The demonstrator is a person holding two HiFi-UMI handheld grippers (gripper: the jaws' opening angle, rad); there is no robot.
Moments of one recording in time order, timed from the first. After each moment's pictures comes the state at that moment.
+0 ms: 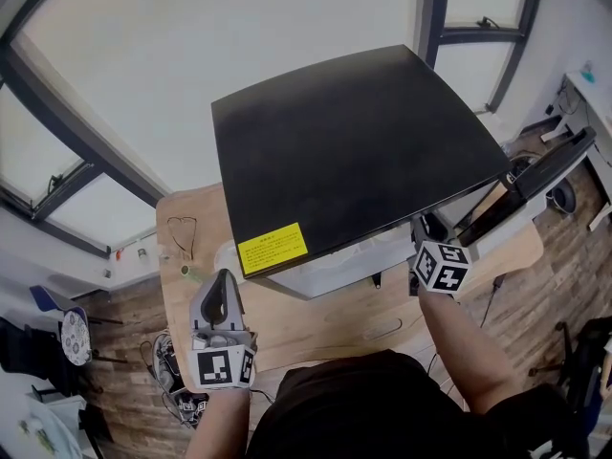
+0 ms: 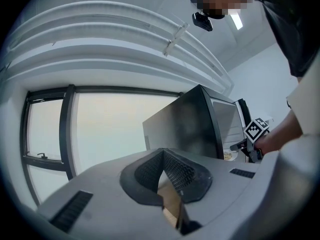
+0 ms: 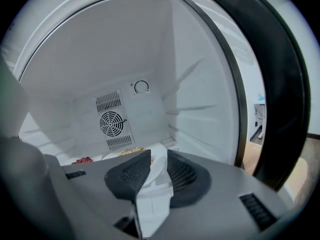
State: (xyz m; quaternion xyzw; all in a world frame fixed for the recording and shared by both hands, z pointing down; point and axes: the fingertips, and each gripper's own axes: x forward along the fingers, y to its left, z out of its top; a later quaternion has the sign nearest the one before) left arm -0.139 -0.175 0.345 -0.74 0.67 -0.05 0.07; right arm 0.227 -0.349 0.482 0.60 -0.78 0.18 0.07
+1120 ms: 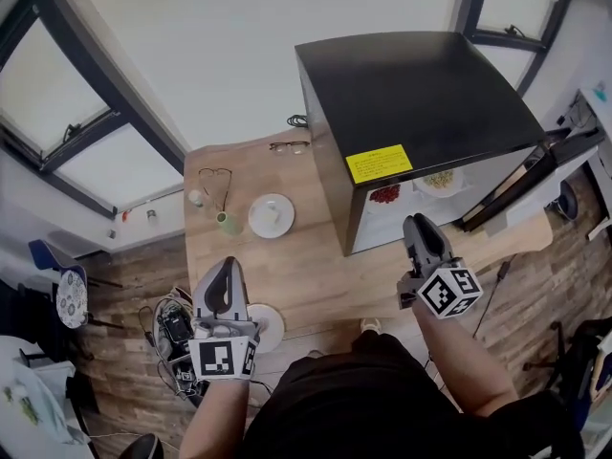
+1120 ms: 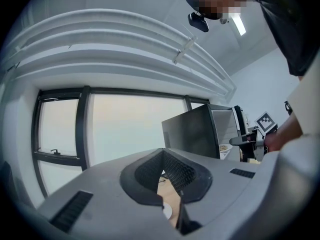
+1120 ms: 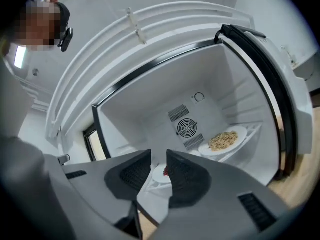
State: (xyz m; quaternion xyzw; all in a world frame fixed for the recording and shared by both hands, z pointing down) left arm -0.232 -0.060 0.349 -0.73 0.68 -0.04 0.06; right arm 0.077 -0.198 0.423 0.46 -0.86 0.20 -0.09
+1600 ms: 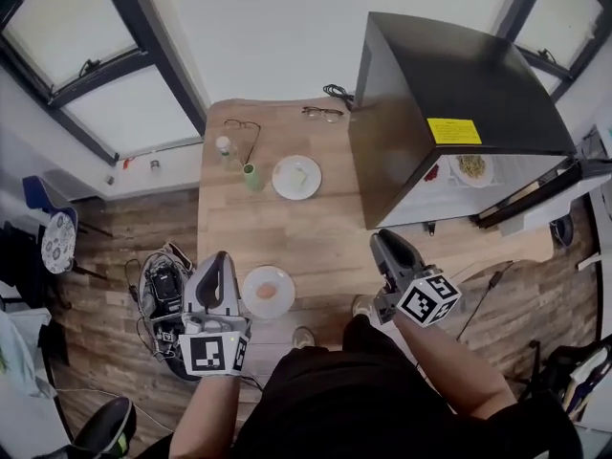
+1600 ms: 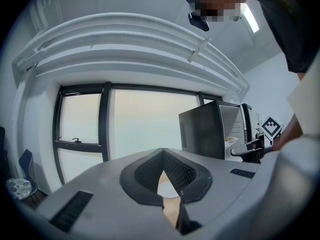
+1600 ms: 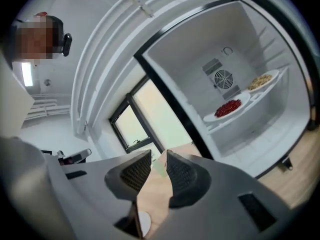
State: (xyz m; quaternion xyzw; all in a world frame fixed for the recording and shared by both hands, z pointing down) left arm -0.303 0.039 0.390 -0.68 0.73 -0.04 0.01; right arm -0.054 -0.095 0.476 0.30 -0.91 0.28 -0.02
